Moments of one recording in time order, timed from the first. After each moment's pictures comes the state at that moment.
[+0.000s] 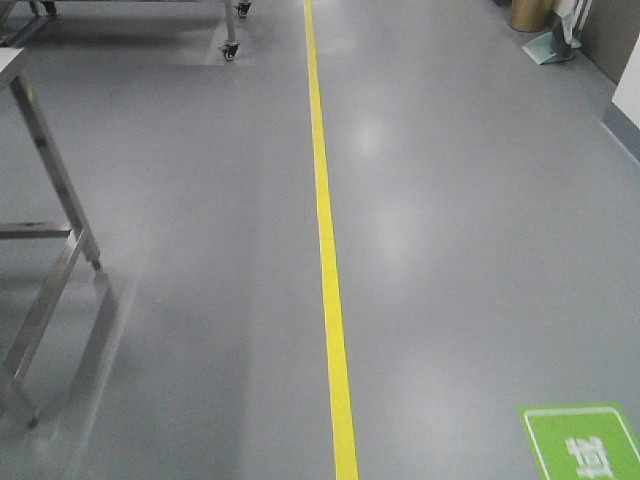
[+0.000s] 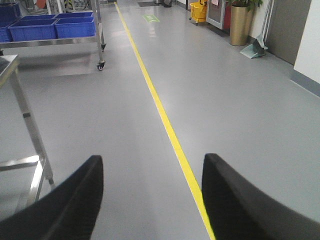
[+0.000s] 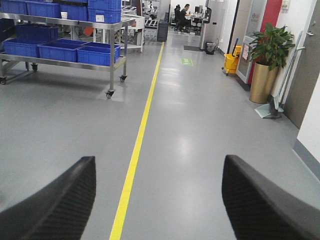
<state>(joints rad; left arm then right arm) -0.19 0.15 -0.49 0.07 0.64 -0.10 0.09 0.16 -0.49 -0.04 0.50 -0.08</state>
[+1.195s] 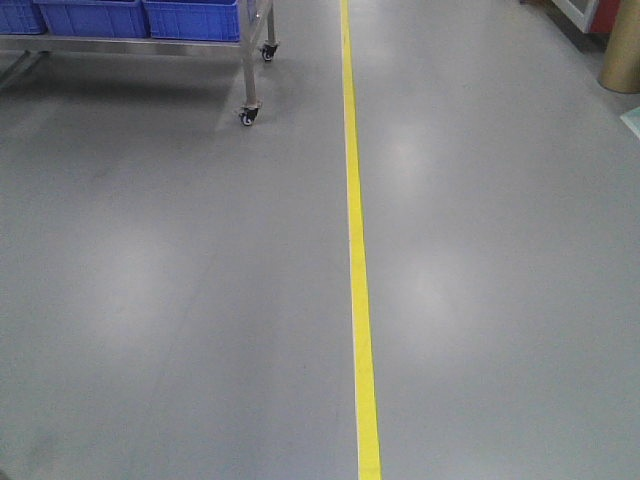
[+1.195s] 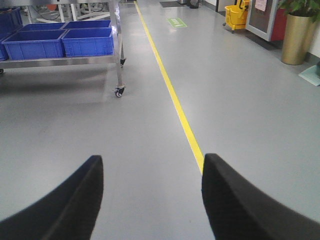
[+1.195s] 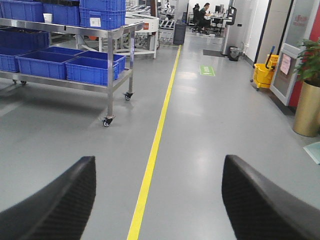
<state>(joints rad) -0.19 0.15 -0.49 0.07 0.65 -0.10 0.09 0.16 -0.49 -0.04 0.50 -0.08</state>
